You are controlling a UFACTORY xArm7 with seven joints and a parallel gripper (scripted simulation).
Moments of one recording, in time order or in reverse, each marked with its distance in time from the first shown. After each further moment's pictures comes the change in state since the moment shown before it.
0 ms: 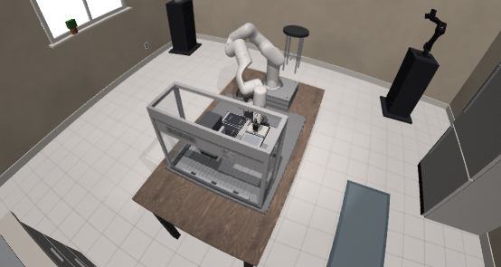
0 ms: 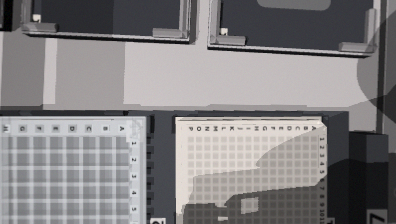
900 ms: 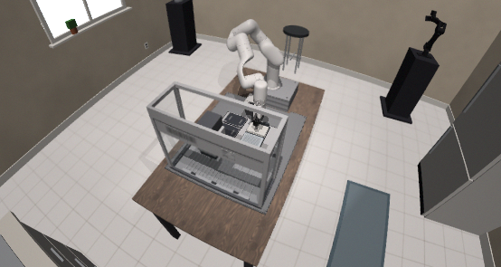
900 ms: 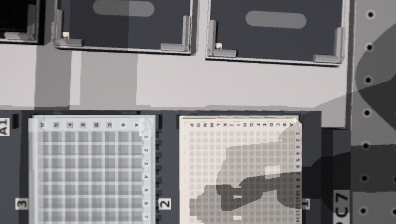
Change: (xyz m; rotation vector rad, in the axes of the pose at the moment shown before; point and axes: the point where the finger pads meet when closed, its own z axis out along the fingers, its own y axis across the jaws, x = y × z) arm 0.000 0.000 -0.041 0.000 0.000 0.000
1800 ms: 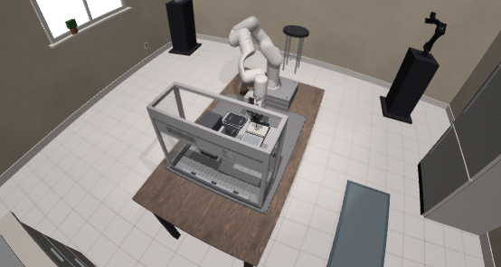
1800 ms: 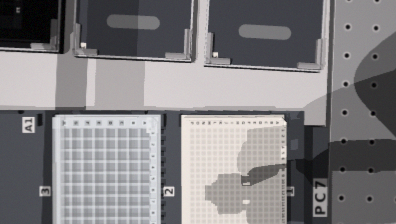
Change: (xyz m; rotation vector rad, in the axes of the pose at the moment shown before) arm 0.000 0.000 -0.035 0.000 0.000 0.000
